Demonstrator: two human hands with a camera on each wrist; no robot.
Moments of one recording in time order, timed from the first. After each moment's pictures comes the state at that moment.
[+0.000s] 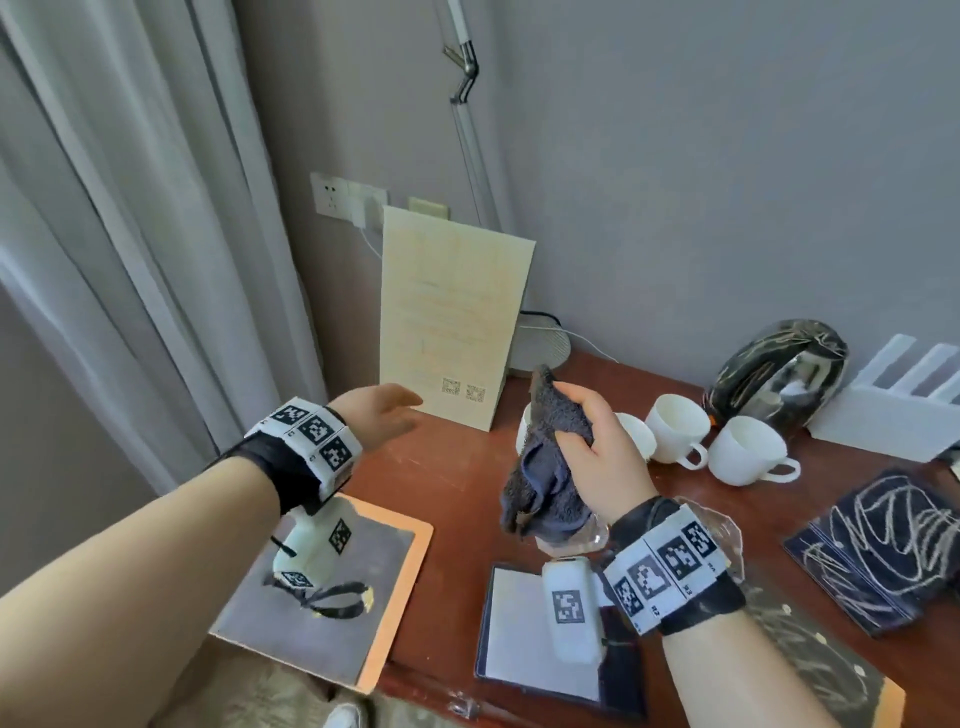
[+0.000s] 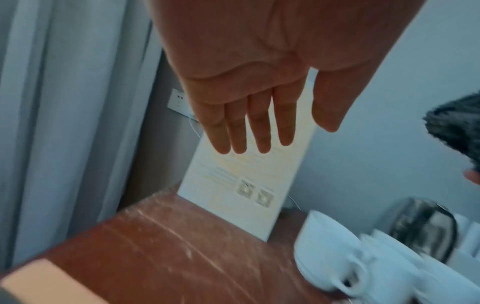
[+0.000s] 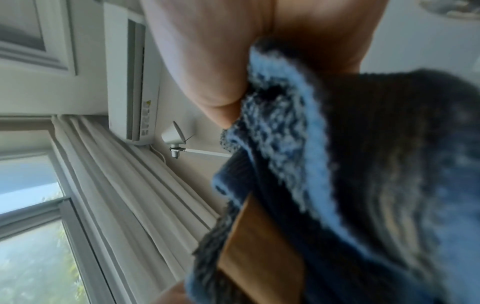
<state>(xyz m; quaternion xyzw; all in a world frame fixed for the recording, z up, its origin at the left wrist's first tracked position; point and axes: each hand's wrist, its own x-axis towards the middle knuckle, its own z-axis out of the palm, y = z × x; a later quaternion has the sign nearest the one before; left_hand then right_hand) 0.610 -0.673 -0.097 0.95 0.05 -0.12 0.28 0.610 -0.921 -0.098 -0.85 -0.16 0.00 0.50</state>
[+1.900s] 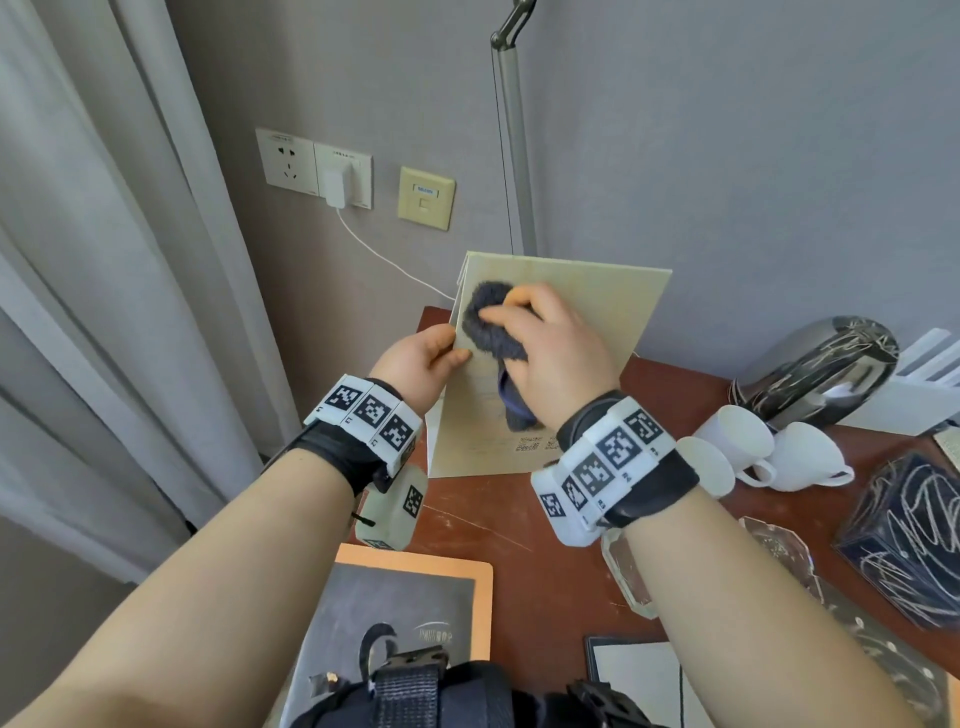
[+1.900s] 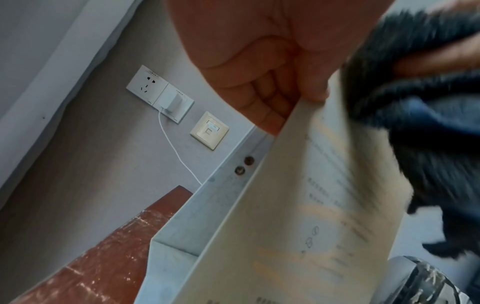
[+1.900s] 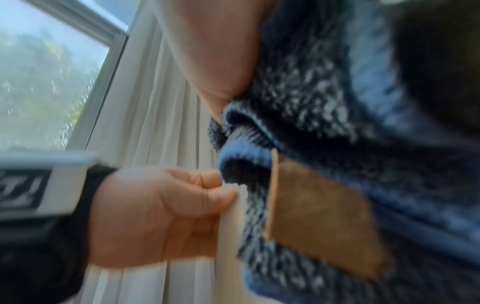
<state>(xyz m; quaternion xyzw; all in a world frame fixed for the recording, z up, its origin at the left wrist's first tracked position) 0.759 -0.588 -0.124 0.87 -0.08 0.01 0.48 0.744 -0.739 -0.070 -0.94 -0.24 -0.19 0.17</state>
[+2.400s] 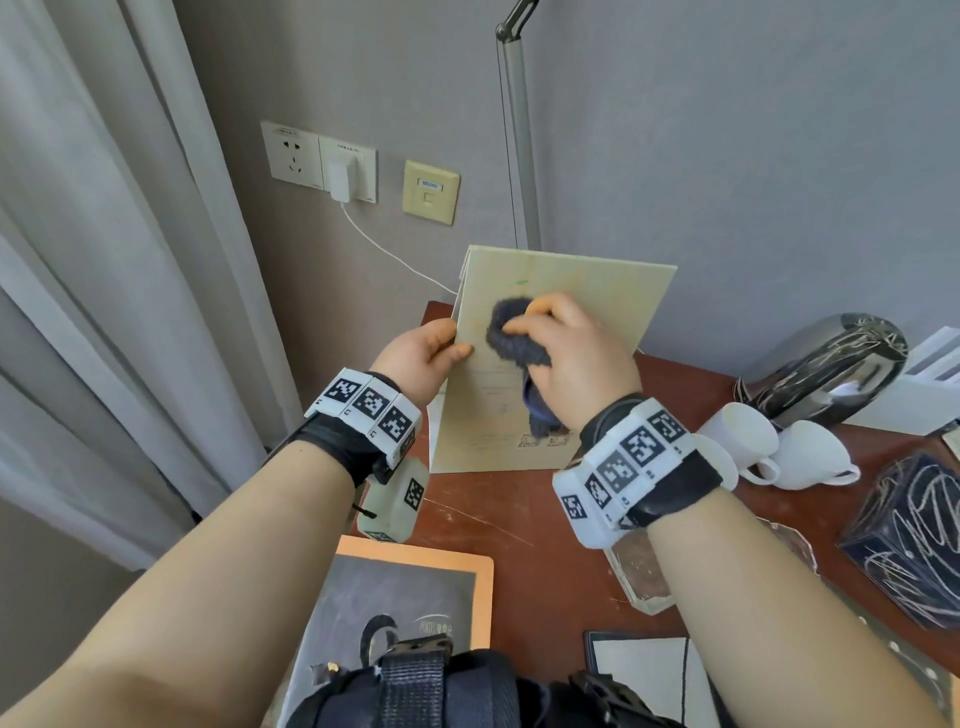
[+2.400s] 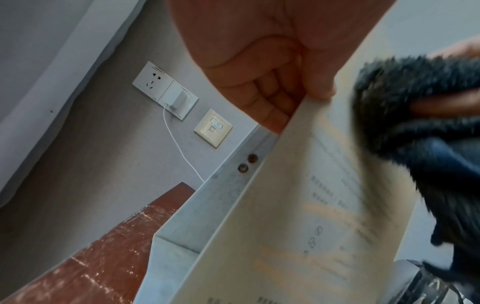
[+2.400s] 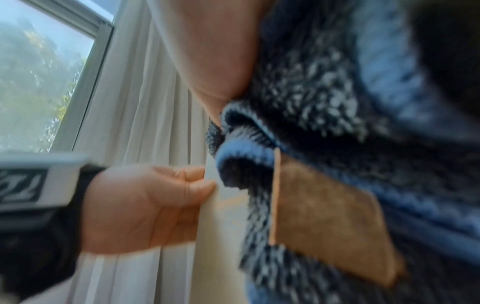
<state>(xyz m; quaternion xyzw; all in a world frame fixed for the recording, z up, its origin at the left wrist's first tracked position) 0.758 -0.588 -0.124 0.86 -0.07 0.00 0.51 0.743 -0.759 -0.071 -0.96 -0.21 -0.12 0.14</state>
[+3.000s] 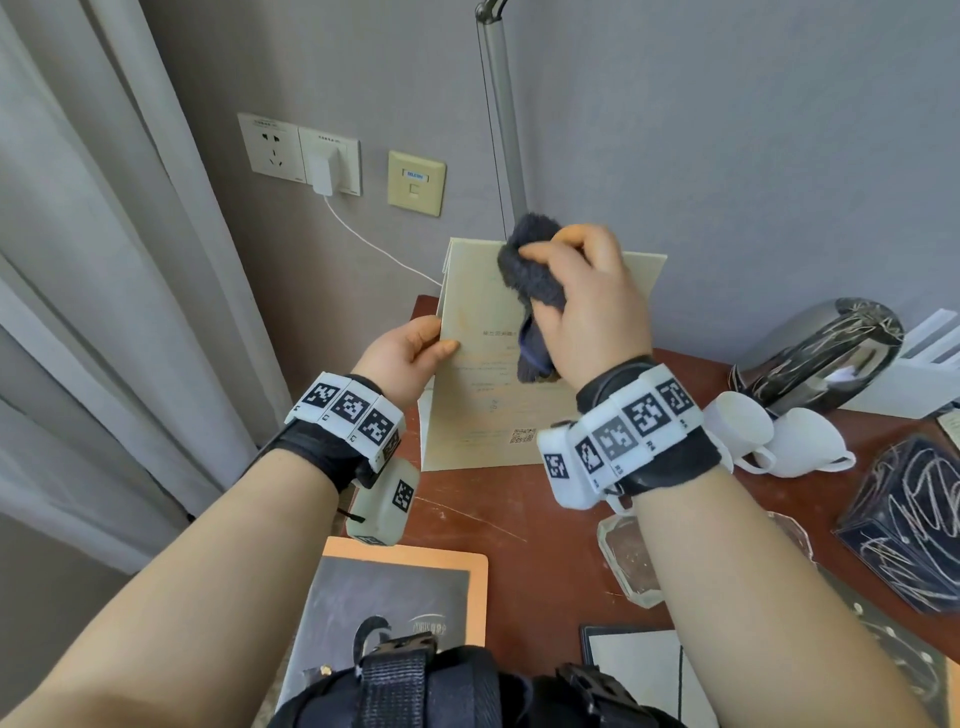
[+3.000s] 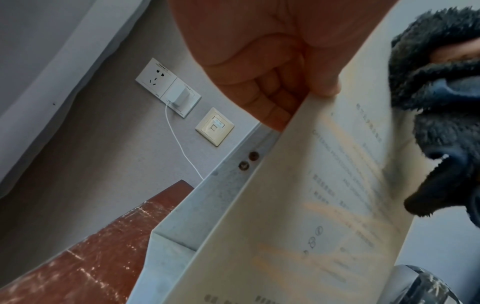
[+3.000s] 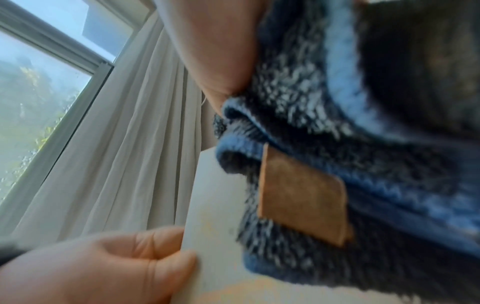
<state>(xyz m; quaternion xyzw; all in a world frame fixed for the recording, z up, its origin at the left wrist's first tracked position) 0.757 -0.588 -0.127 0.84 -0.07 -0.01 0.54 0.756 -0.757 -0.050 -0.93 -0.16 -0.25 0.22</state>
